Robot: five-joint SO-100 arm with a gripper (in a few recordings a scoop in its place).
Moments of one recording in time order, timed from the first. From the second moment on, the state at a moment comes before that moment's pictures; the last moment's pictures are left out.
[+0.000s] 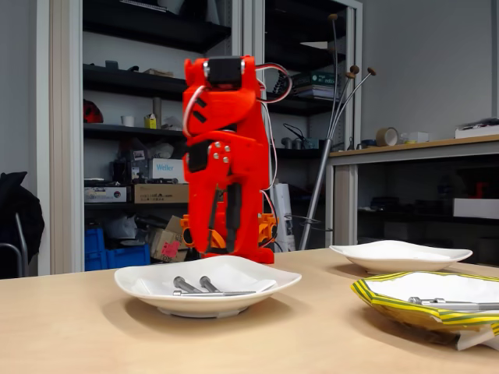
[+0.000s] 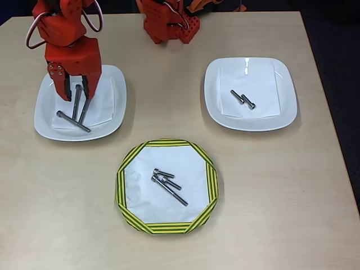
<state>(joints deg) 30.4 85.6 89.6 77.7 41.6</state>
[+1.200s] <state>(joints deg) -3.6 50.3 52.1 62.3 47.6</state>
